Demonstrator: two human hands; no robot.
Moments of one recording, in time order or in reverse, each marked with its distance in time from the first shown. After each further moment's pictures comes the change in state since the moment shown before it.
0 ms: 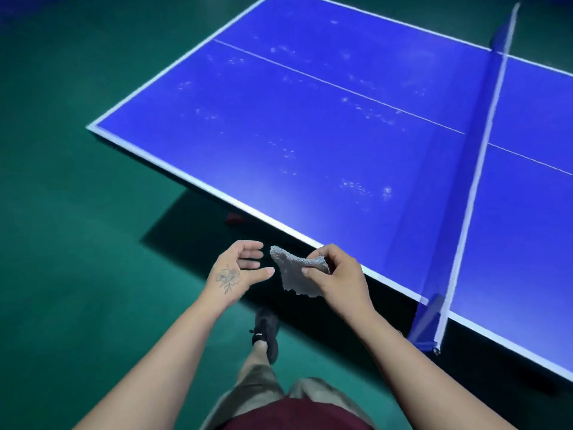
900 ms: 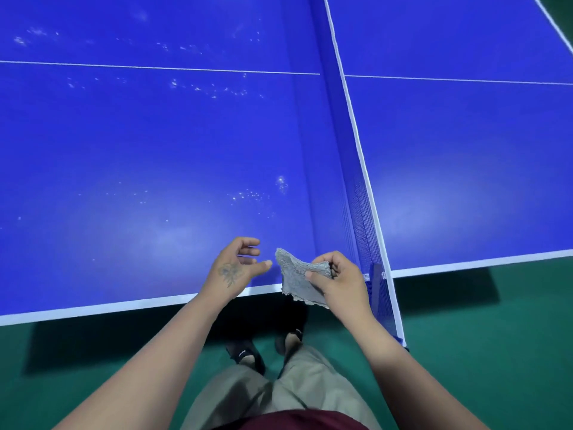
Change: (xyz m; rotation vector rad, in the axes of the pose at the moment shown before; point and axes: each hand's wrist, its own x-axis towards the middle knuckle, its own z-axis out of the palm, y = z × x) left_hand 0.230 0.068 0.170 0.225 -0.575 -0.054; right_hand 0.101 0.078 -0.092 0.253 0.557 0.436
